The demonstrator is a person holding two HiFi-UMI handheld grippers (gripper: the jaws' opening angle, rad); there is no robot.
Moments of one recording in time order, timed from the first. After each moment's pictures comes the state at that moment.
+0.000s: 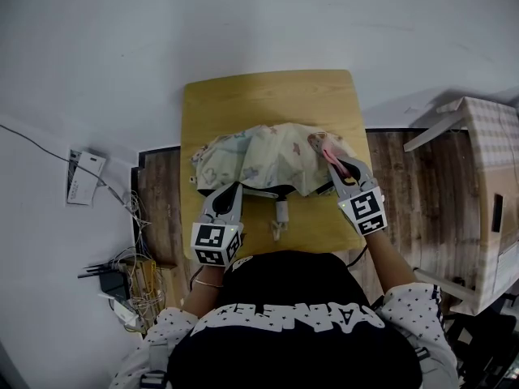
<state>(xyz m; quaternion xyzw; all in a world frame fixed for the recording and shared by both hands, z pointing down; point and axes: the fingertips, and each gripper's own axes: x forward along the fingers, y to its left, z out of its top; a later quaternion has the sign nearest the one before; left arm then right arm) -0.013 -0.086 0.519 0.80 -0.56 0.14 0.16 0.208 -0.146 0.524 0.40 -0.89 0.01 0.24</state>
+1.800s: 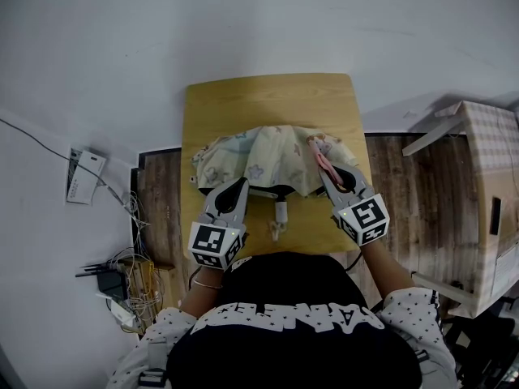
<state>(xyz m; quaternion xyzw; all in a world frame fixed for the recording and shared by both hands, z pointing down) 0.009 -0.089 0.472 0.84 -0.53 0.09 0.11 0.182 -0.124 0.485 0.38 -0.91 0.08 0.14</state>
